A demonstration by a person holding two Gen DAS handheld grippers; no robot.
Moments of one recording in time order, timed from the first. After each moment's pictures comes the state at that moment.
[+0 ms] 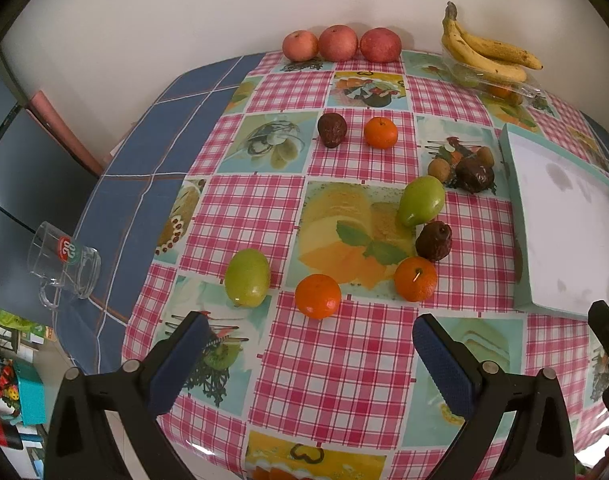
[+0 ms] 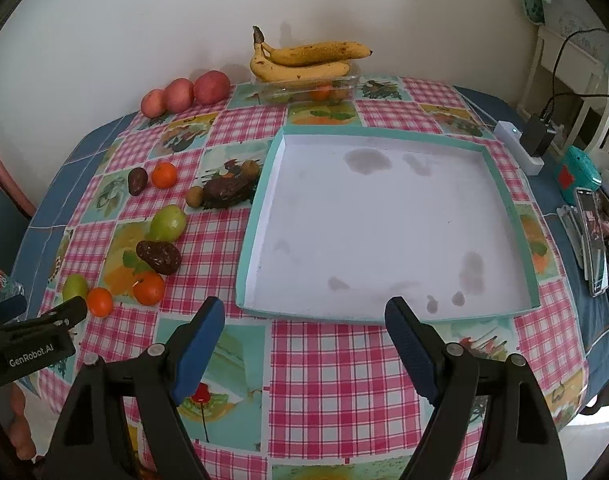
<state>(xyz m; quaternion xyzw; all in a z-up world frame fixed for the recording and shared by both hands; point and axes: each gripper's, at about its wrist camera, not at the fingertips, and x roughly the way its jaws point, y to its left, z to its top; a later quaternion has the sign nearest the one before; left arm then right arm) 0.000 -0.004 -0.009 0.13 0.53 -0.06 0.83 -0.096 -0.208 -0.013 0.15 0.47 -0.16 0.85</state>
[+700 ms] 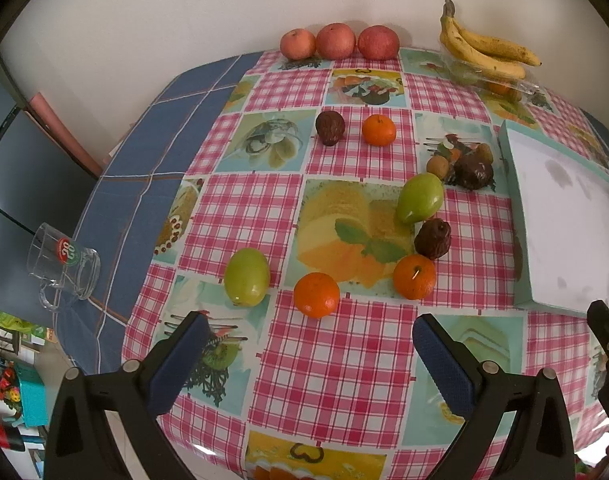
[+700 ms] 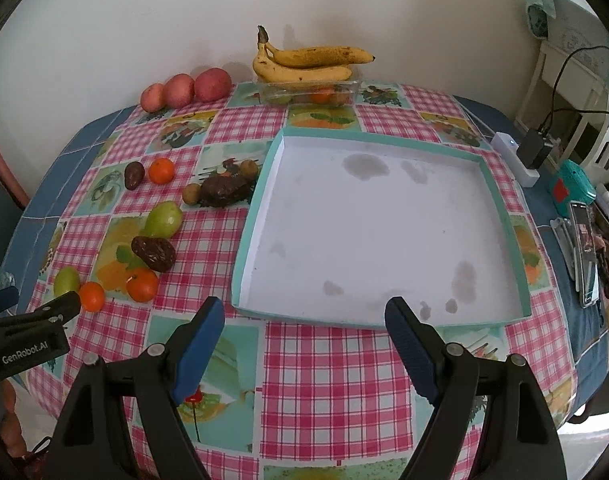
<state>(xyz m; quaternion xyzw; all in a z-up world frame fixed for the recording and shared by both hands) -0.002 -0.006 -0.011 0.13 0.53 -0.06 0.83 -0.095 -0.206 -0.013 0.13 0.48 -0.16 0.85</state>
